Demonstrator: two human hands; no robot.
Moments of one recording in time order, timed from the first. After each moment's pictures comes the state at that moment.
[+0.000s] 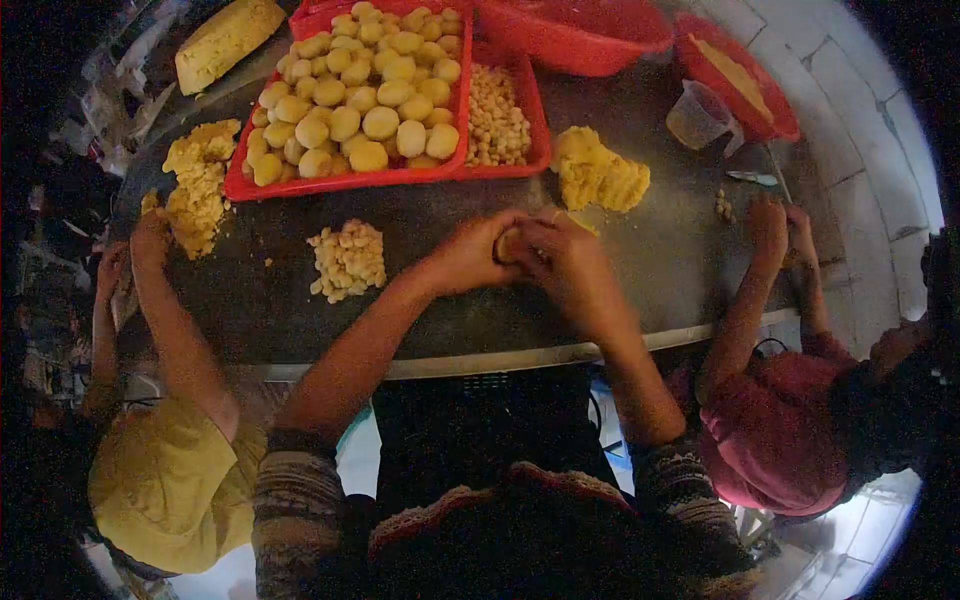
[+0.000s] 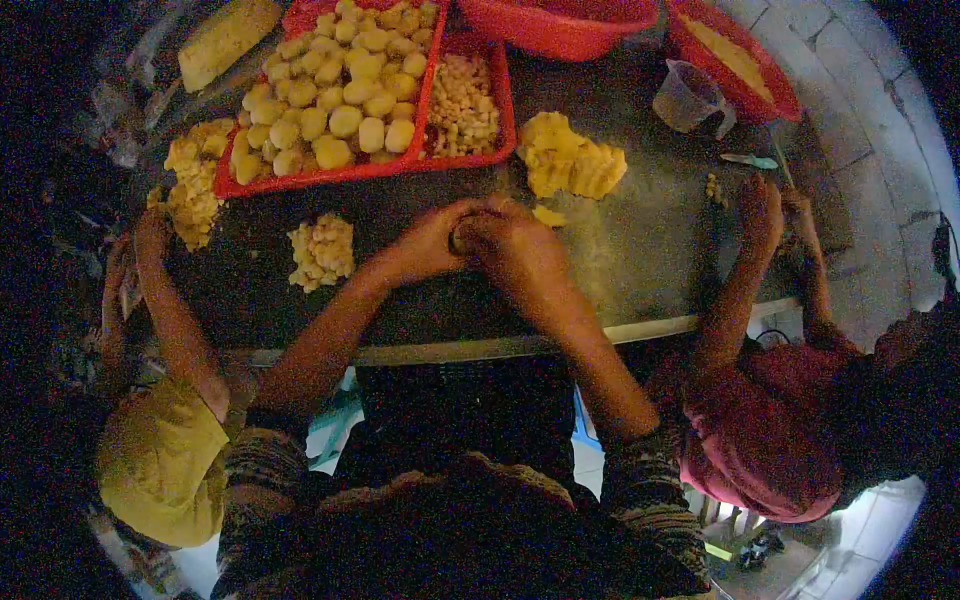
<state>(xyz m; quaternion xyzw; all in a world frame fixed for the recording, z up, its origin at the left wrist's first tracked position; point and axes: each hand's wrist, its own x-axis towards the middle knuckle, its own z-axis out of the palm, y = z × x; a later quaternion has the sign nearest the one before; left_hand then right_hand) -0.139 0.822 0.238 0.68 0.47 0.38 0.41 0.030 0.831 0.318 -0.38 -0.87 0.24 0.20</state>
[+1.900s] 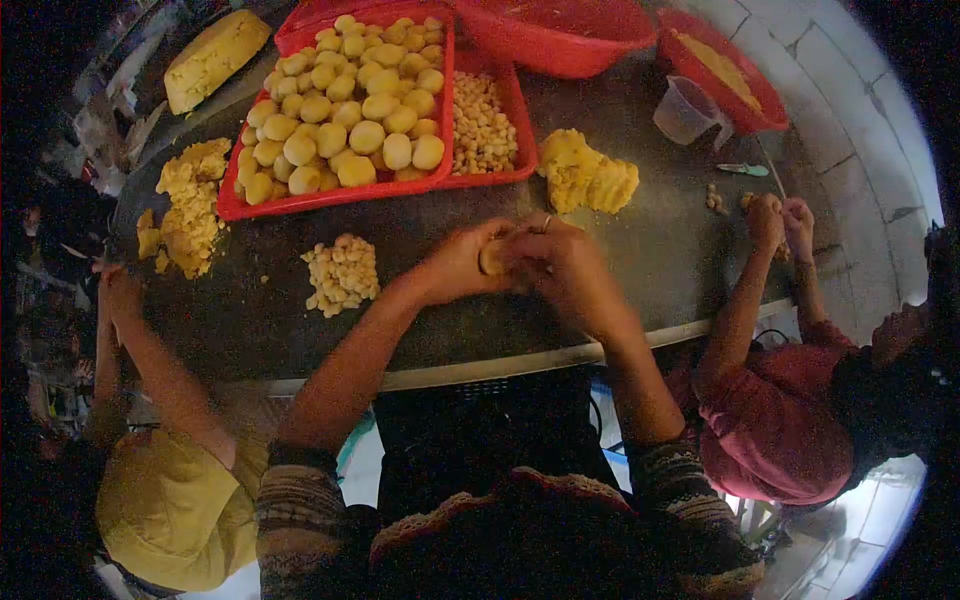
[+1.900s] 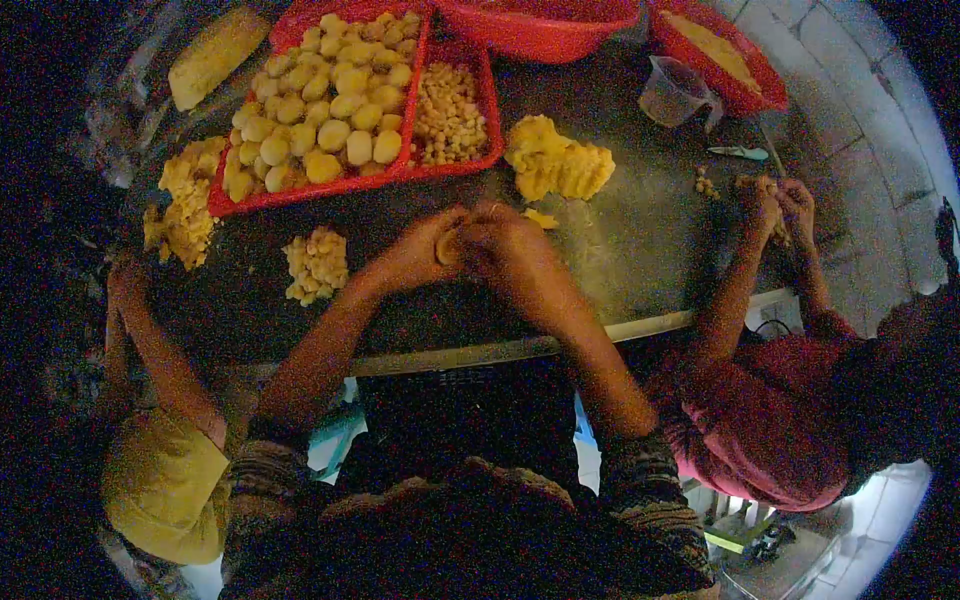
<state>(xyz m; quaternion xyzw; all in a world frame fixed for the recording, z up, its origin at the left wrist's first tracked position) -0.141 0.818 0.255 0.68 0.44 0.37 0.45 0.032 0.836 0.315 -0.31 -0.88 0.23 0.26</state>
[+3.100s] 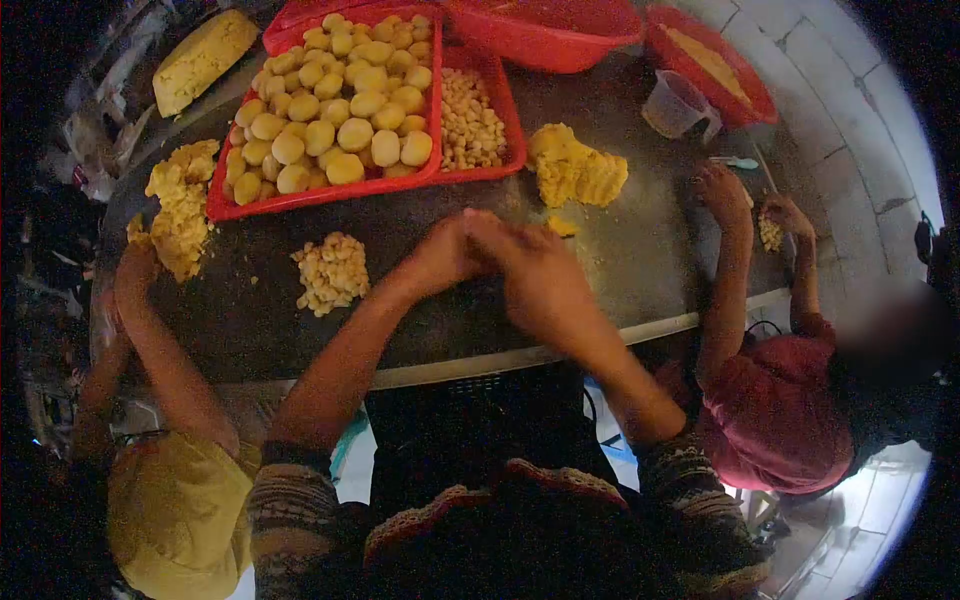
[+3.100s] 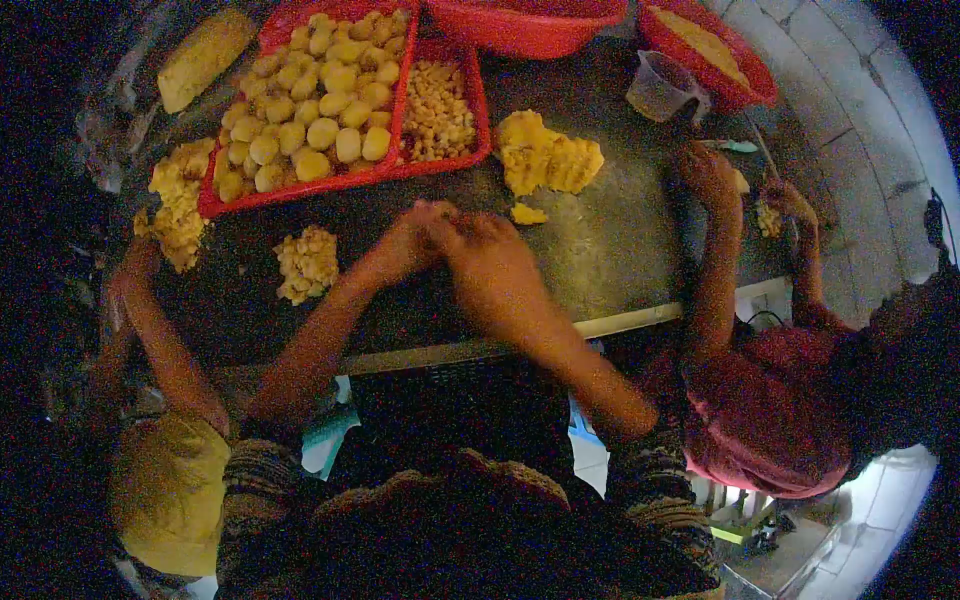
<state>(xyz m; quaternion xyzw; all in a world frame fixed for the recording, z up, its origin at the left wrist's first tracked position) -0.146 0.823 0.244 0.69 0.45 0.37 0.43 0.024 0.808 0.315 -0.33 -0.93 0.01 0.14</state>
